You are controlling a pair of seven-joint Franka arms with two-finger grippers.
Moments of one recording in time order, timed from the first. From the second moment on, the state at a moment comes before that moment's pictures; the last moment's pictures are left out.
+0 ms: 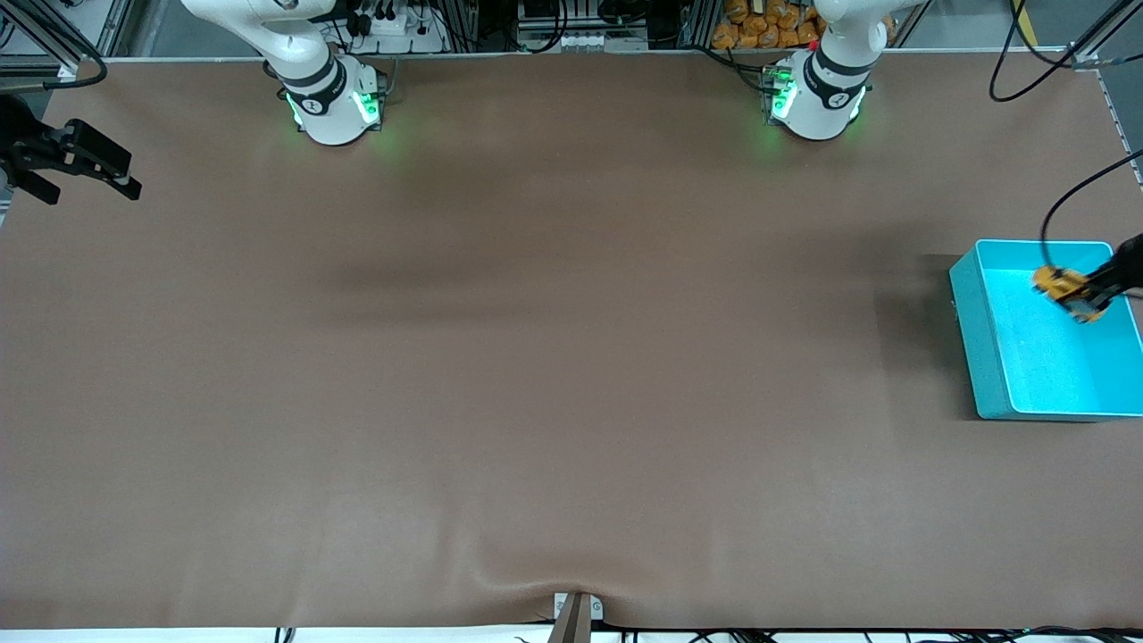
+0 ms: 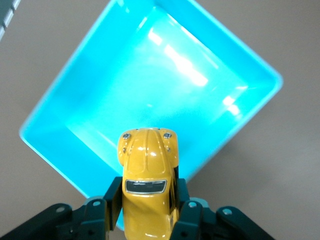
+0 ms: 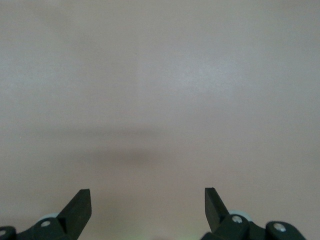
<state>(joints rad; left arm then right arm) 0.40 0.14 0.04 -1.97 0.12 2.09 -0.23 0.05 -0.13 -0.06 -1.62 0.03 1.50 -0.04</state>
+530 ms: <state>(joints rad) 0.51 0.31 0.04 -1.97 0.12 2.26 0.10 0.05 -0.13 -0.06 -1.62 0.03 1.50 -0.04</state>
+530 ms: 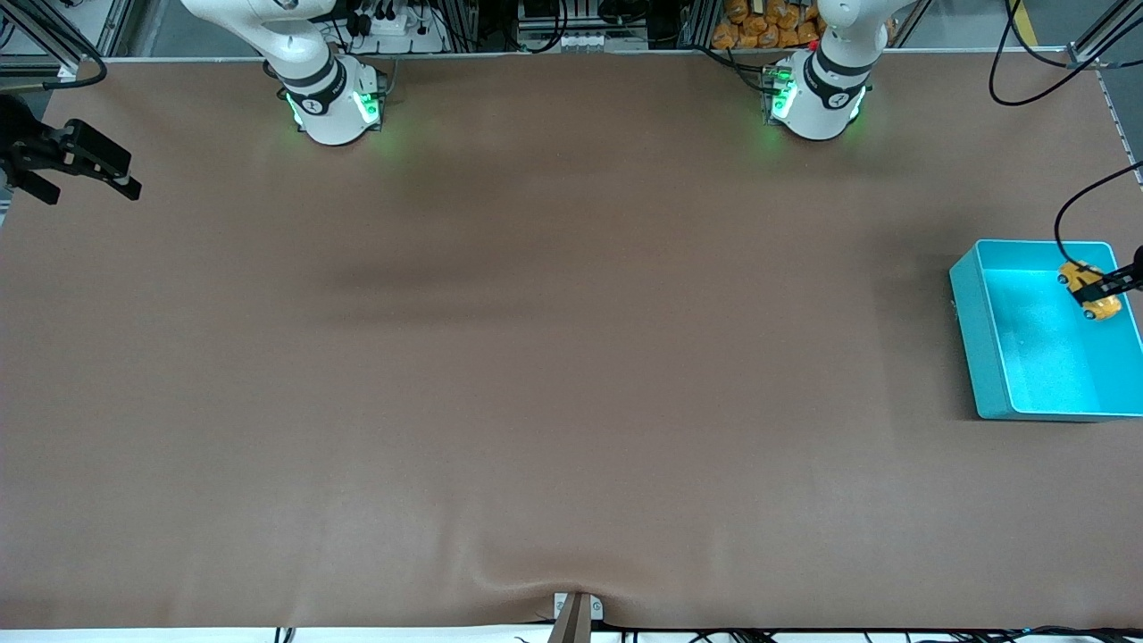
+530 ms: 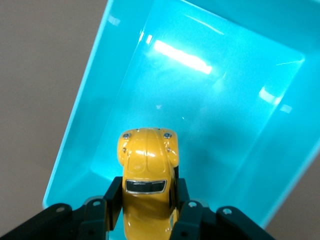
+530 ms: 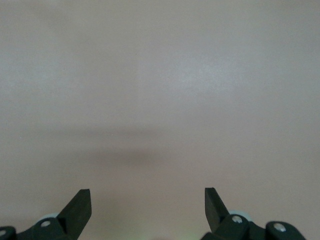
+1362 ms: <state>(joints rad) 0.52 0.48 0.02 -1.97 0.20 2.44 0.28 0.05 -0.13 -0.06 -1.62 0.03 1.50 -0.04</state>
